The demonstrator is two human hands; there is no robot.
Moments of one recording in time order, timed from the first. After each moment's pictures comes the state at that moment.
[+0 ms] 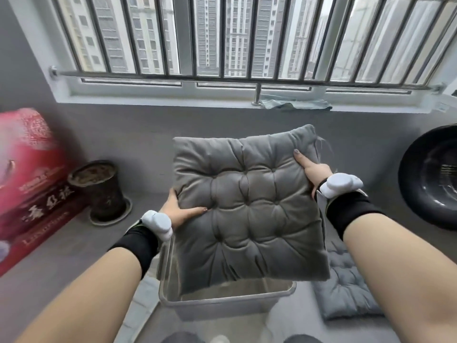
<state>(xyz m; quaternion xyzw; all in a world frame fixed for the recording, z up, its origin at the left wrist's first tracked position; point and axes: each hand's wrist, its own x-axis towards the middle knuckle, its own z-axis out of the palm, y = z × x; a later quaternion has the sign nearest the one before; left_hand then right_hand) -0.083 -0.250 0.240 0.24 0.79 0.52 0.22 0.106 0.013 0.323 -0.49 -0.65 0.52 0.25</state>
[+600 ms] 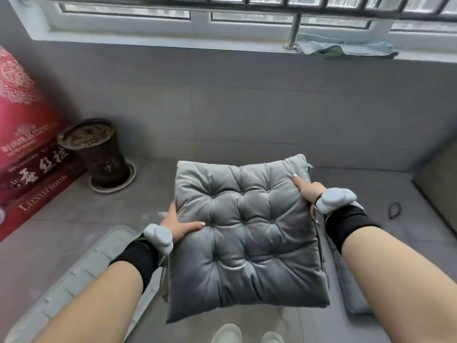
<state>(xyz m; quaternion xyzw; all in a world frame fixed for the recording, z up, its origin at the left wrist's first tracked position) -0.156 -0.243 0.073 0.15 0.82 0.46 0.31 0.006 0.054 0.144 -0.55 -0.71 0.44 -0.01</state>
